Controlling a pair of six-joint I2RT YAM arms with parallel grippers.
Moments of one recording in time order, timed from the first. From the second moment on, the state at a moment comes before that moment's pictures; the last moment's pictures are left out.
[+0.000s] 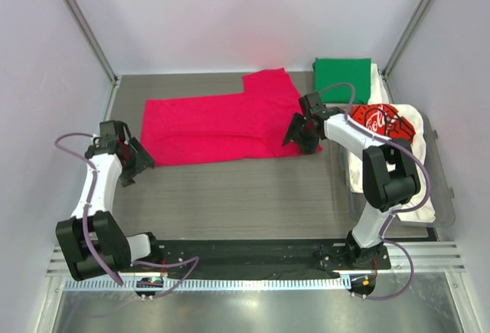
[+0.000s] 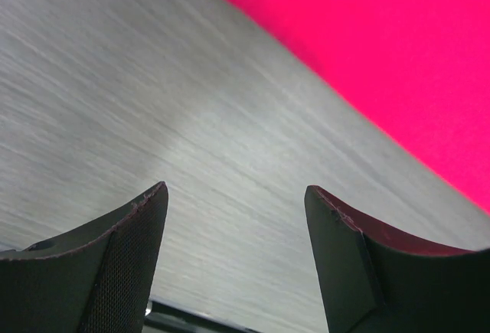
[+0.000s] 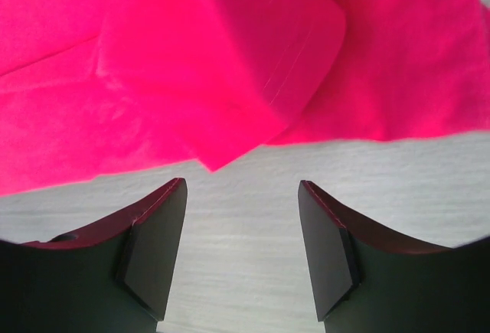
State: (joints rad) left arm 0.23 1.26 0.94 -0.79 -0.03 -0.51; right arm 0.33 1.75 1.24 -0.59 -0.05 0.73
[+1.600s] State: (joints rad) left arm 0.17 1.06 0.83 -0.75 0.08 -0.52; right arm 0.26 2.03 1.67 -0.58 -0.11 0.72
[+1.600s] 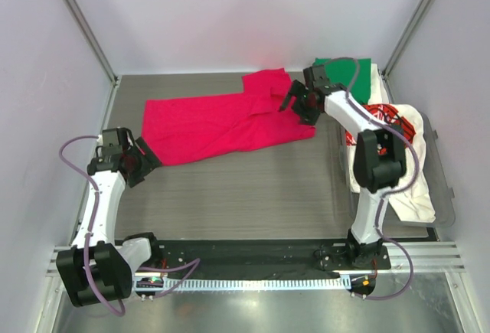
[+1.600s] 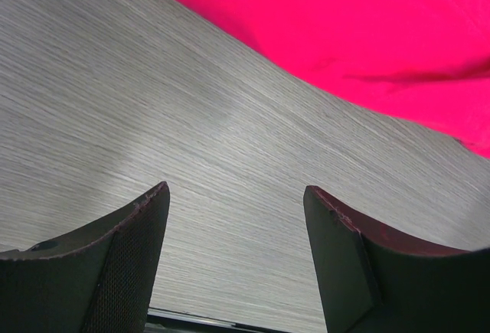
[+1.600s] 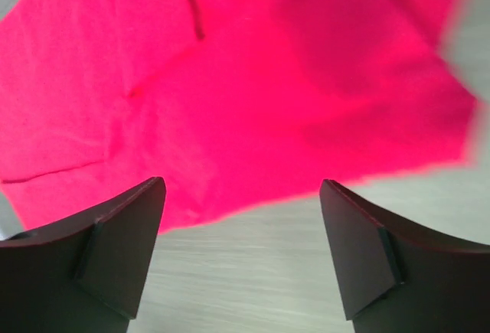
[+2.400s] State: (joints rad) left arm 0.17 1.06 0.83 -0.75 0.07 -0.52; right arm 0.16 2.14 1.66 -0.55 0.10 0.50
